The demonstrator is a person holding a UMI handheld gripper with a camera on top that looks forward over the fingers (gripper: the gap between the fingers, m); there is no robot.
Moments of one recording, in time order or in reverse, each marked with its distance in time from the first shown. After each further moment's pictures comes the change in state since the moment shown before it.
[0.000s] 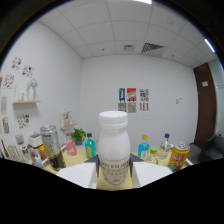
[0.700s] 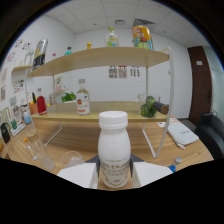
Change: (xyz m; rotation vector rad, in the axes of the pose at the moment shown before) arm 0.093 0.331 -0.073 -0.255 0.059 0.016
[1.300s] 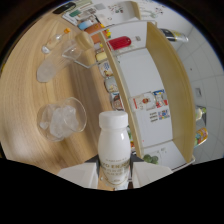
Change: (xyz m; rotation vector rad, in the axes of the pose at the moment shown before) arm 0.002 -0.007 0.018 -0.050 0.135 -1.280
